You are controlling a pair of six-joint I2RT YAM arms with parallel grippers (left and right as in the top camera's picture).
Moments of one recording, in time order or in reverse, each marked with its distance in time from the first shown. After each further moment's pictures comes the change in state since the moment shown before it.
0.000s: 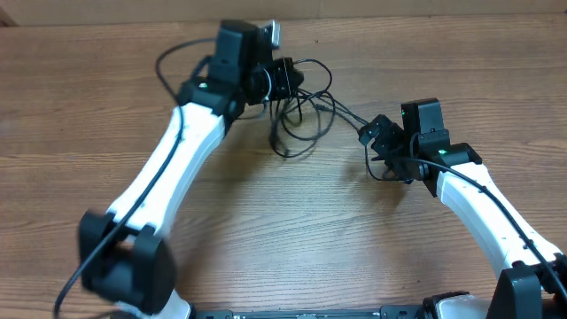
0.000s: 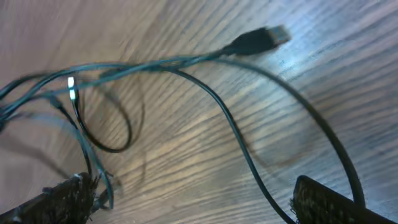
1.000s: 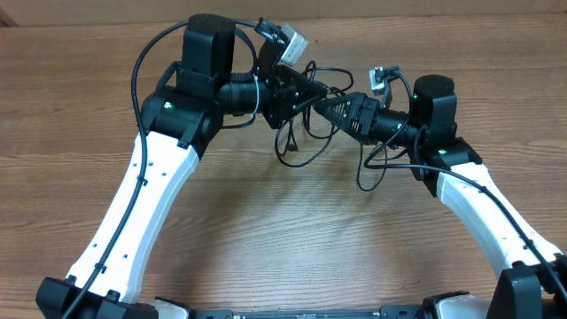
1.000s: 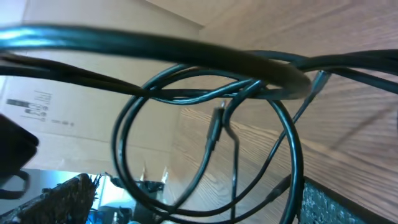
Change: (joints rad) left arm 0.000 -0.177 0.015 -0.095 0.436 0.463; right arm 0.002 -0.001 0.000 0.589 -0.793 -0.043
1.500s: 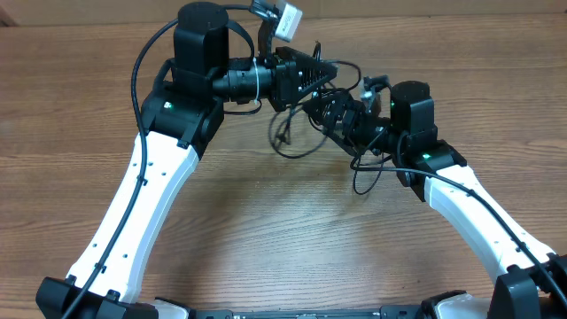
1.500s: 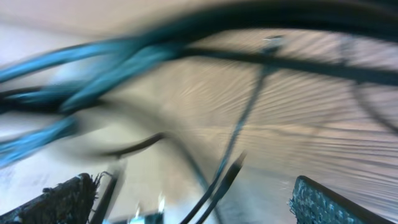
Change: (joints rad) left arm 0.003 0.000 0.000 0.258 0.076 -0.343; right arm 0.098 -0.001 0.001 -0.110 0.235 0.172
